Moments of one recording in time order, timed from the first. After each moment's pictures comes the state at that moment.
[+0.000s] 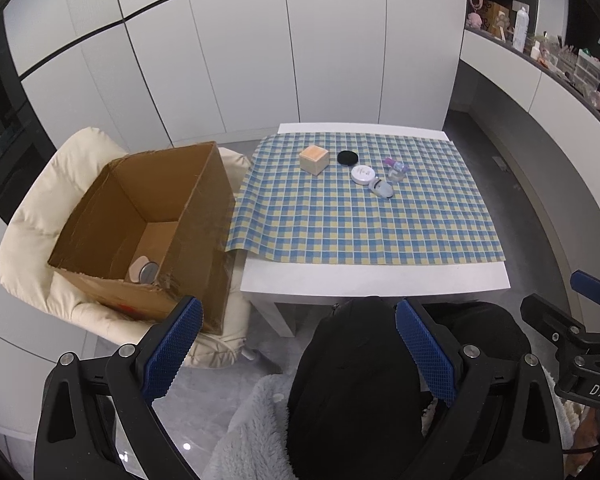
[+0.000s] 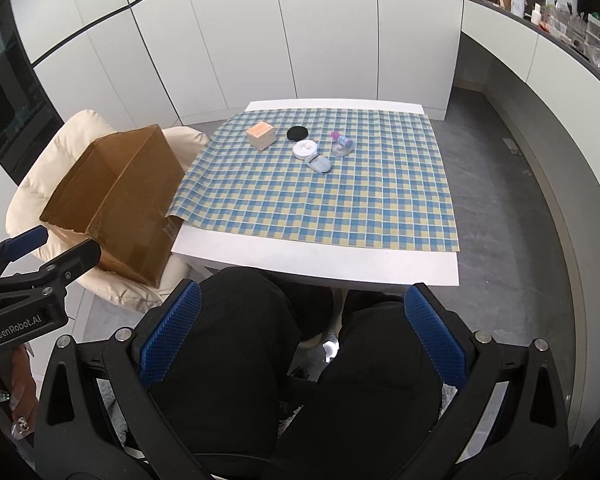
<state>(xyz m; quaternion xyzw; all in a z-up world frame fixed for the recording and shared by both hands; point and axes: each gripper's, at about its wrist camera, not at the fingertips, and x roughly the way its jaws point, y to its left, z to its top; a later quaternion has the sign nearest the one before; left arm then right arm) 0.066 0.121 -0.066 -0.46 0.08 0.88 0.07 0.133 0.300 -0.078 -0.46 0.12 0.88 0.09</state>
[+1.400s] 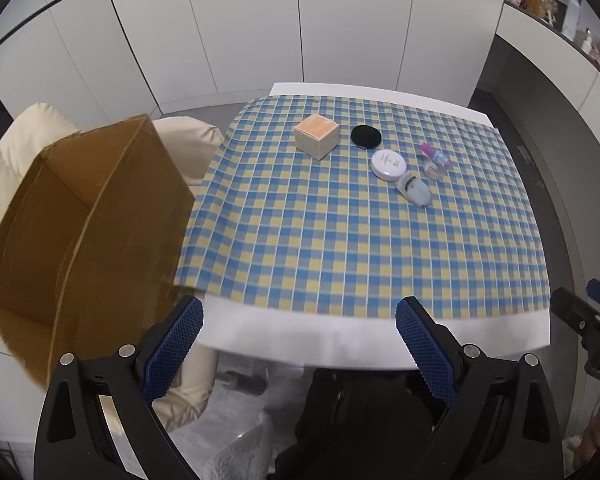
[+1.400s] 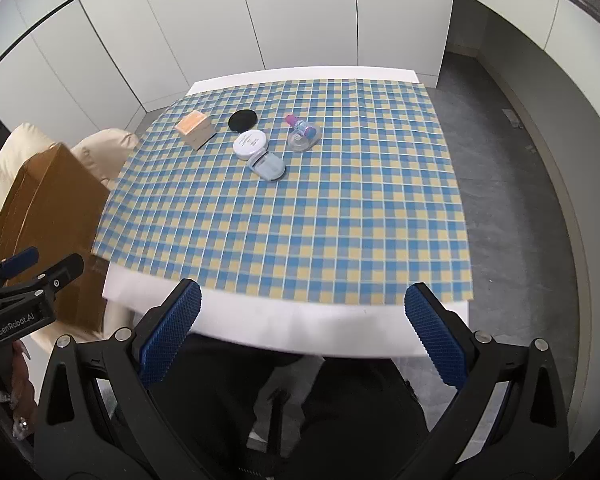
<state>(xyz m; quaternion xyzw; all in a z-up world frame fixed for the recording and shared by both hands) -0.107 0.162 -0.185 -0.53 0.06 0.85 0.05 -0.015 0.400 -0.185 -0.51 0.15 0.84 0.11</state>
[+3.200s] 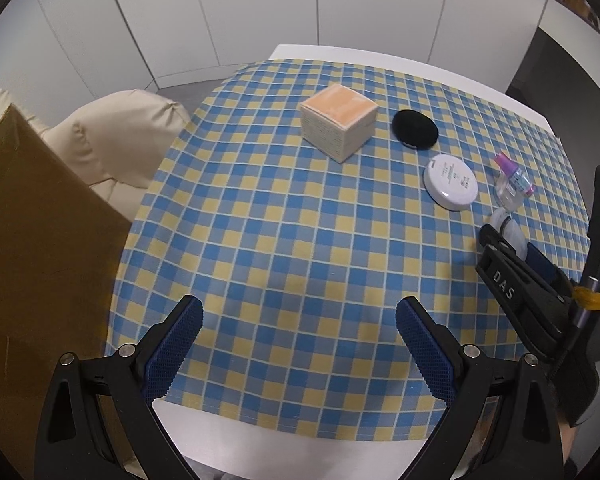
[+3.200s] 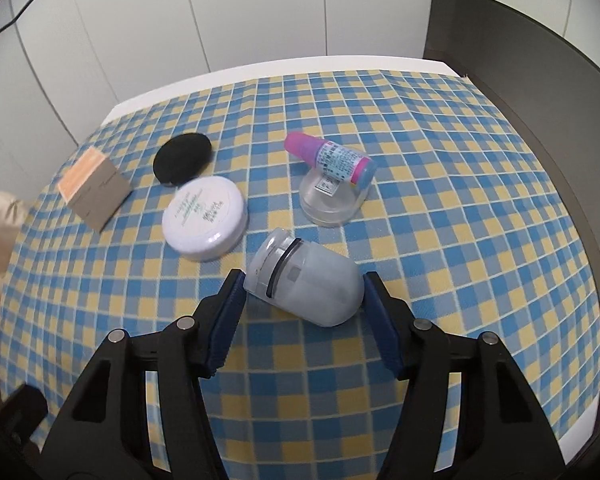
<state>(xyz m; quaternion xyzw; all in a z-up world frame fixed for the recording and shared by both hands) -0.228 0.181 -0.296 -0.56 0.05 0.83 0.02 -0.194 0.399 -0.333 -0.46 0.15 0.85 0.22</state>
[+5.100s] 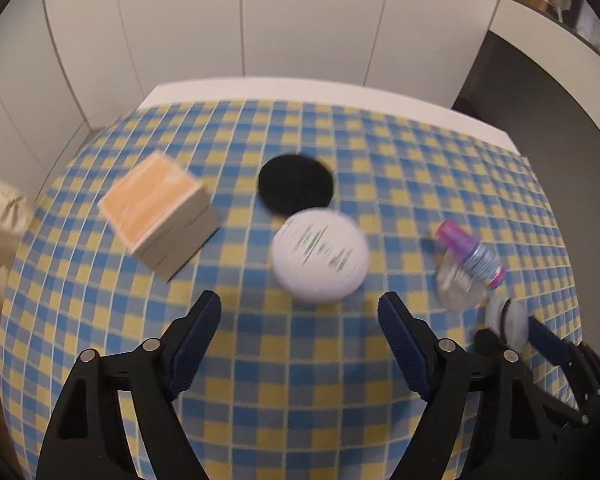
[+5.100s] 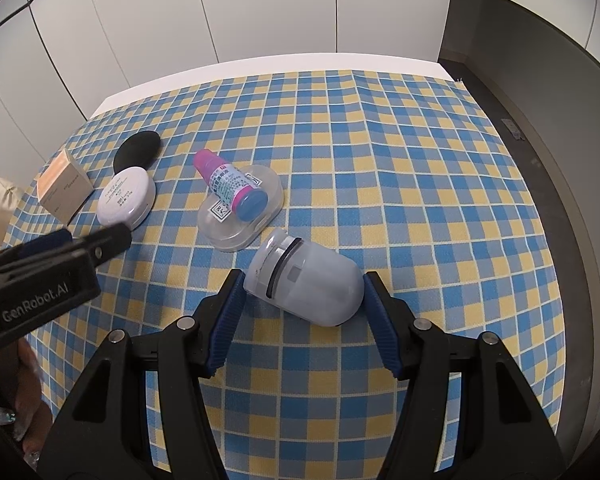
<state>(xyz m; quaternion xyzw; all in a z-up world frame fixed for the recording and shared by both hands) -0.305 0.281 -0.338 -0.51 0.04 0.85 0.12 -0.185 0.469 -0.333 -0.48 0.13 0.85 0.17</state>
